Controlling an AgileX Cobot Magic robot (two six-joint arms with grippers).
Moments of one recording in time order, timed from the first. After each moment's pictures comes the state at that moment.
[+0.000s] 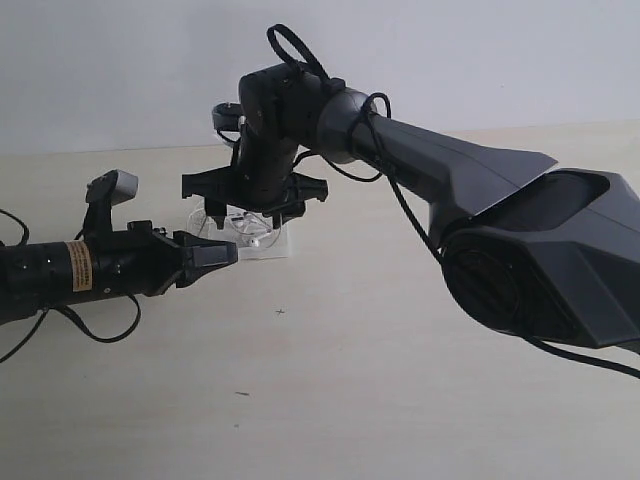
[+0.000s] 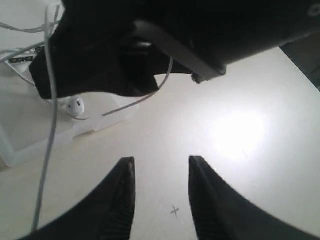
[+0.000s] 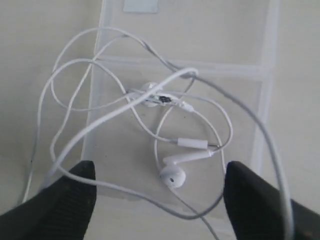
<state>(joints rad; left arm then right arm) -0.02 2.08 -0.81 1.01 -0.95 -1.04 0.65 2.65 -2.45 0.01 1.04 0.51</state>
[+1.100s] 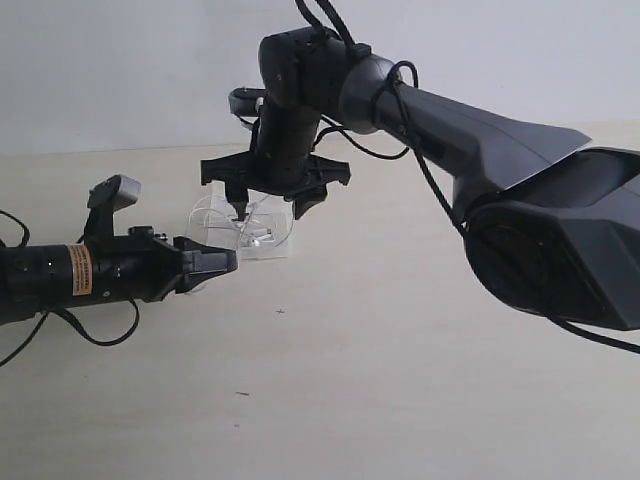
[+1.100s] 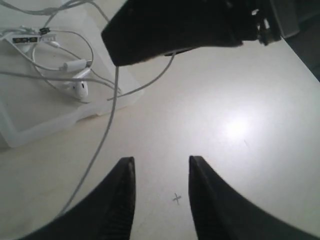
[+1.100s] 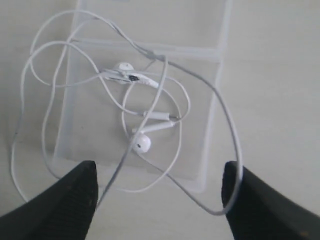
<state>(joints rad) -0.02 2.08 -0.81 1.04 -0.92 -1.09 0.61 2.59 -2.45 0.03 1.18 0.45</state>
